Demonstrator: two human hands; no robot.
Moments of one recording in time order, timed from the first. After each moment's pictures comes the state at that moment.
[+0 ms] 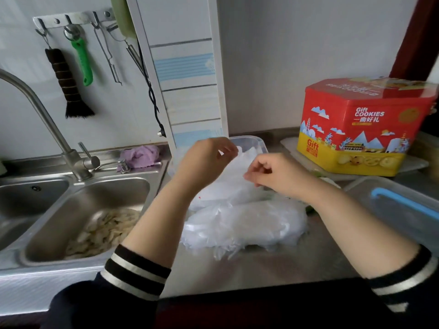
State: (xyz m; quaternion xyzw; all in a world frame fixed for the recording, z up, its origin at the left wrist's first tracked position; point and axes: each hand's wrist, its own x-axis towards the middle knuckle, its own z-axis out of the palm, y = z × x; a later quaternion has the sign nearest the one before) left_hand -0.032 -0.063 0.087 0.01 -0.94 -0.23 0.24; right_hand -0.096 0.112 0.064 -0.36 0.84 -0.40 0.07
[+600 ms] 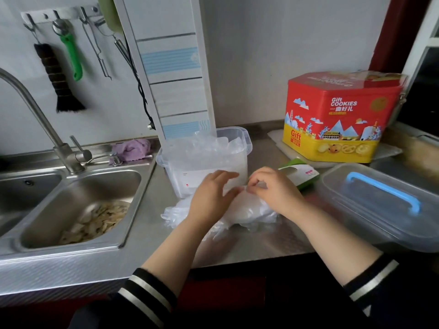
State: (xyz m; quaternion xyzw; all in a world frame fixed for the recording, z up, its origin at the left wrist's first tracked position) left_hand -0.015 -0.018 -0.021 0.03 -0.93 -0.26 0.26; right_hand -0.099 0.144 -0.020 -0.35 0.85 -0.38 -0.05
